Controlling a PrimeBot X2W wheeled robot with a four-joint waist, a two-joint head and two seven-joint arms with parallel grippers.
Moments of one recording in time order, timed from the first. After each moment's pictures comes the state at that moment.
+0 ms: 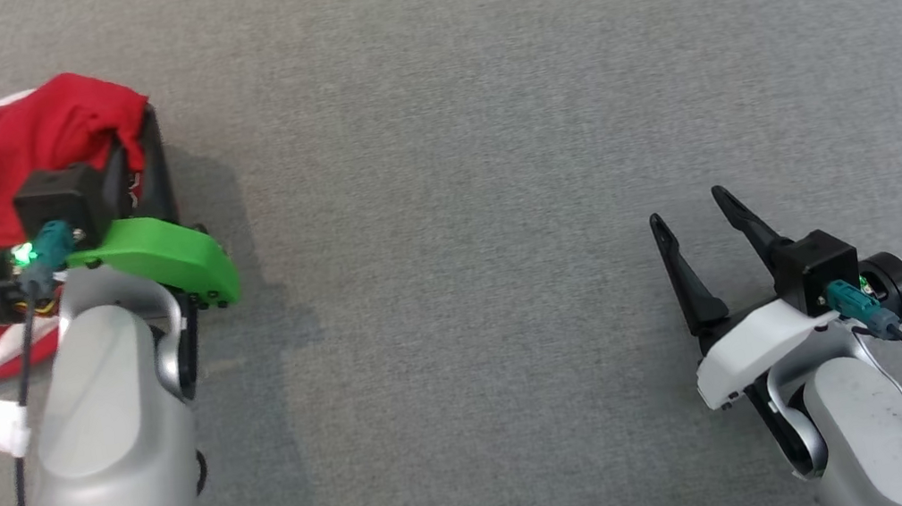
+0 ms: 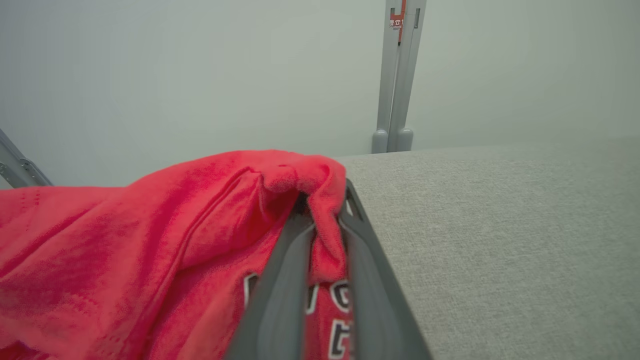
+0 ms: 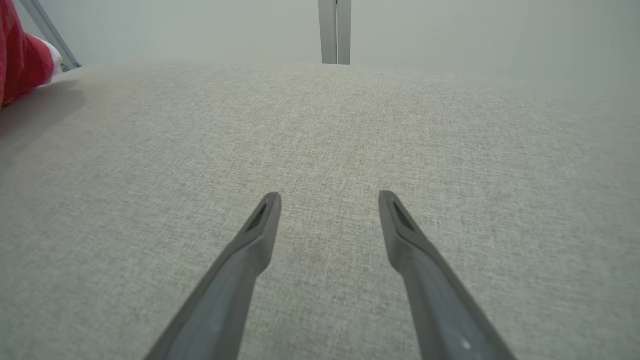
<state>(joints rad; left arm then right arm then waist) -0.76 0.12 -0.15 0.77 -0.19 -0.10 -0.26 -0.29 -0.05 0.12 0.39 0.04 0.13 -0.26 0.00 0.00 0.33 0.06</state>
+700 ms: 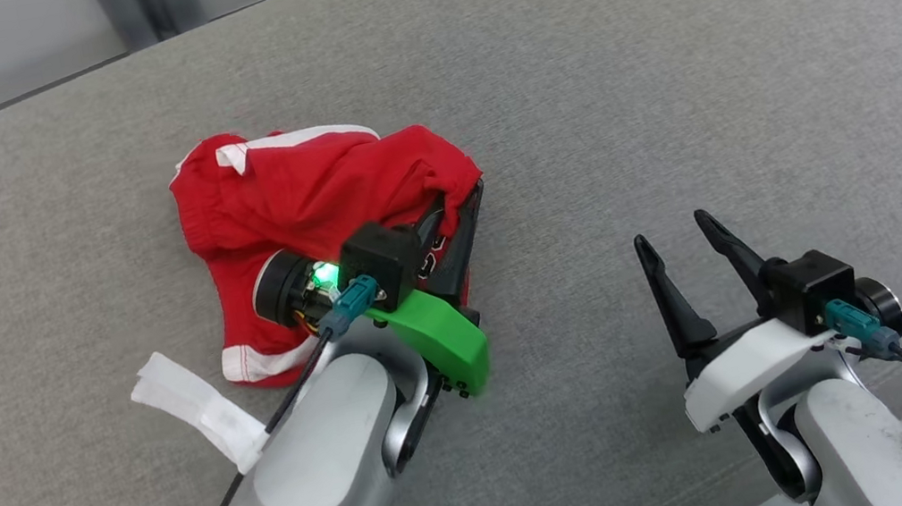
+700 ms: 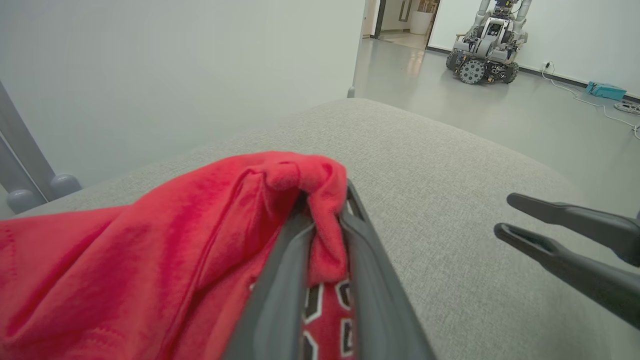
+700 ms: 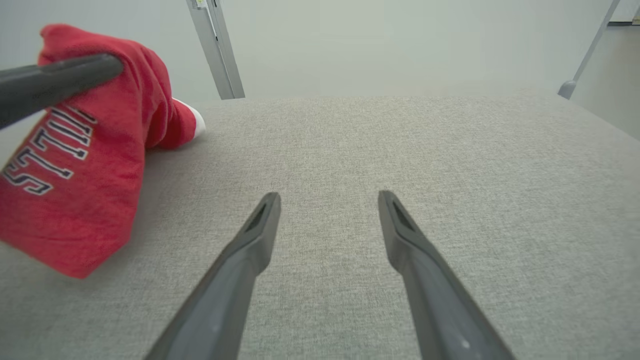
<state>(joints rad) -0.69 0.05 -0.77 0.62 -0.47 -0.05 -0.26 -0.26 -0.05 0.17 0.36 0.15 0.13 -0.26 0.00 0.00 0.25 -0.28</state>
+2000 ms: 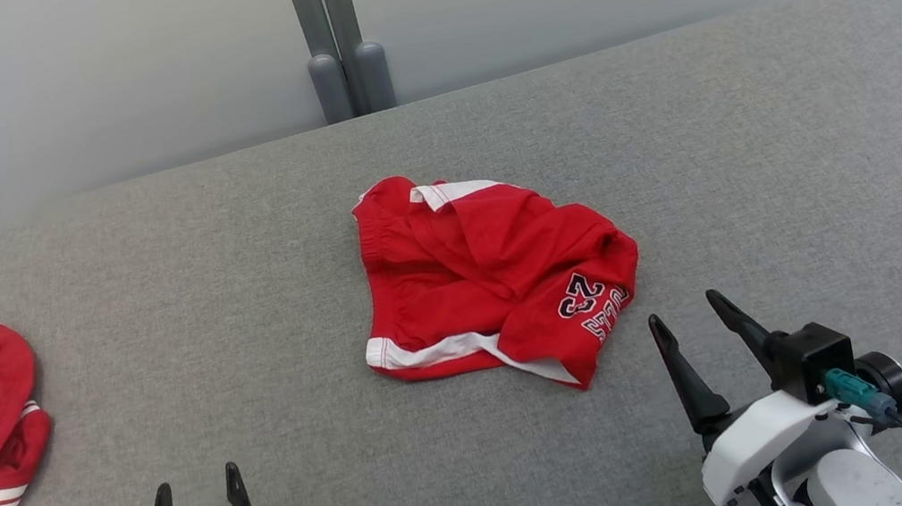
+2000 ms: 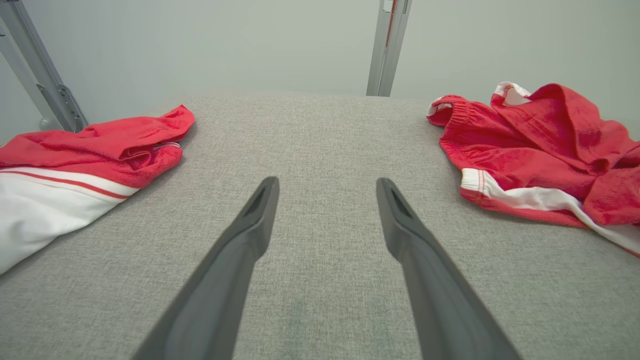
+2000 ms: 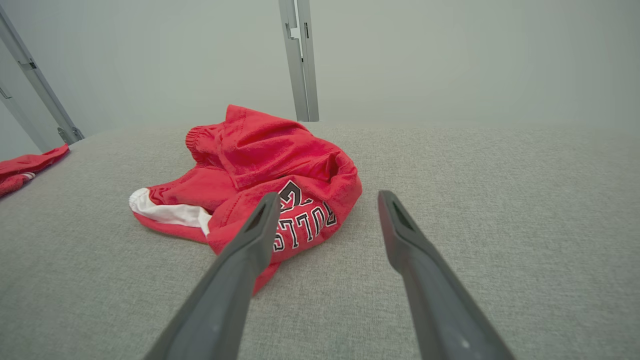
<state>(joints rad) 0.04 0.05 -0.01 0.31 -0.19 -0.01 -0.26 -0.14 -0.05 0.17 0.38 0.12 0.13 -0.26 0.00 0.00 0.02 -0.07</state>
